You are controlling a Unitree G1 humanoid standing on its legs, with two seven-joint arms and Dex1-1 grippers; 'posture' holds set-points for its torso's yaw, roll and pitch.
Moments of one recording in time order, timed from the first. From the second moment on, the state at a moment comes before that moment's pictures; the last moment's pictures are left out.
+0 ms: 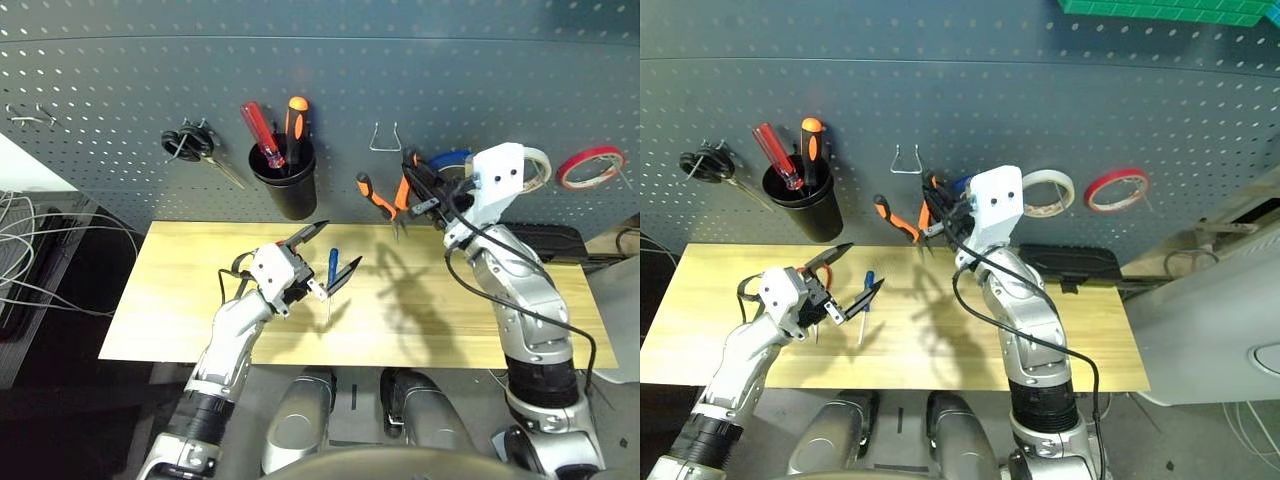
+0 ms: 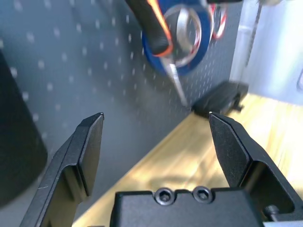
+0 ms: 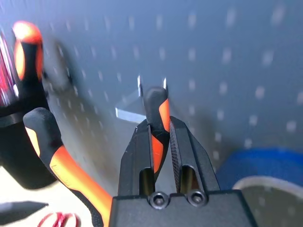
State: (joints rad) left arm -0.07 0.27 -0.13 0.06 -0.20 -0.37 -0.66; right arm -0.36 -0.11 0.01 -0.40 0.23 0.46 0.30
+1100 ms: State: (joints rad) left arm -0.11 0.25 -0.12 -0.03 -0.27 -0.34 -0.66; right arm -0.76 -0.04 -0.07 -0.25 0.34 0.37 0.19
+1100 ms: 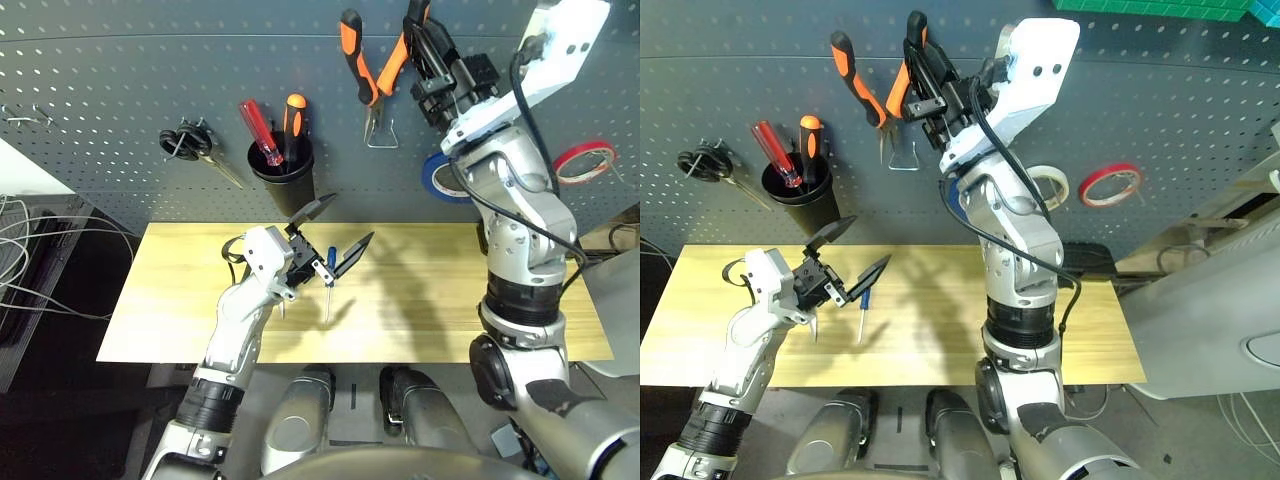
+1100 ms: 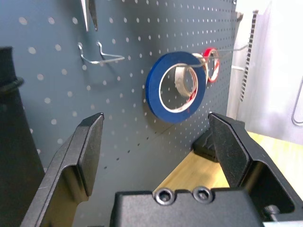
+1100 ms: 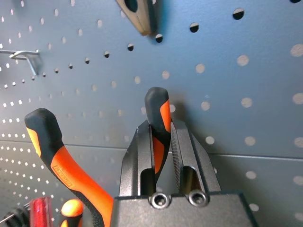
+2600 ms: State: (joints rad) left arm -0.10 0.28 -0.11 -0.06 -0.28 -0.27 -0.67; right arm -0.72 -0.03 0.00 -0.16 0.16 0.12 0.16
